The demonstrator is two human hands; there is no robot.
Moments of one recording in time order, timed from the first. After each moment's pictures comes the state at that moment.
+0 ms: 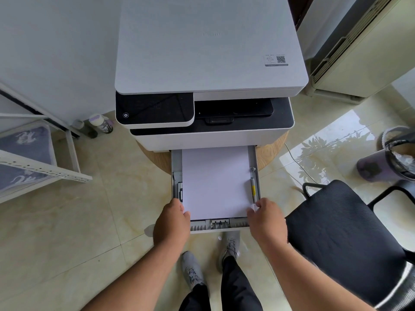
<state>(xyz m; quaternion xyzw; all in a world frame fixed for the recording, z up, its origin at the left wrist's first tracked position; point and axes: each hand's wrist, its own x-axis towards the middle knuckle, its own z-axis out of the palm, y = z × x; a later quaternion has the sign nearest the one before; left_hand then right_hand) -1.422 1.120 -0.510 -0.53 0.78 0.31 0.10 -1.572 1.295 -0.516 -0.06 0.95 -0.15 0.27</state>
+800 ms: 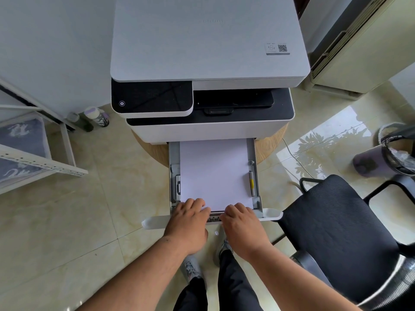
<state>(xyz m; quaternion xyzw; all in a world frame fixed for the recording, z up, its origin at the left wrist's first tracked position) -1.420 1.143 -0.515 -0.15 0.94 0.19 0.23 -1.529 1.301 -0.544 -0.53 0.83 -0.03 0.14</state>
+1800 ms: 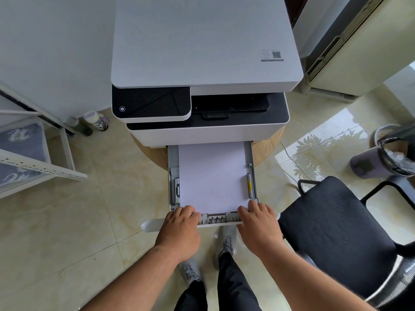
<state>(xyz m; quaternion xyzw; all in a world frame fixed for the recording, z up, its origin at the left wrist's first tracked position) -1.398 1.140 -0.520 -0.21 0.93 0.21 0.21 -1.554 1.323 -0.537 -0.42 0.89 0.09 0.19</state>
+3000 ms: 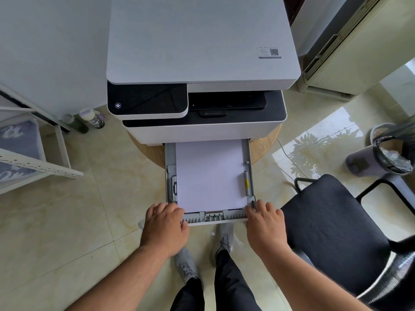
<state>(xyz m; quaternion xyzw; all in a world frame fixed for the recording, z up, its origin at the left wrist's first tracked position) -1.385 1.124 -0.519 -0.30 0.92 0.17 0.17 -1.556 1.335 -0.525 -0.34 0.92 0.11 0.17</state>
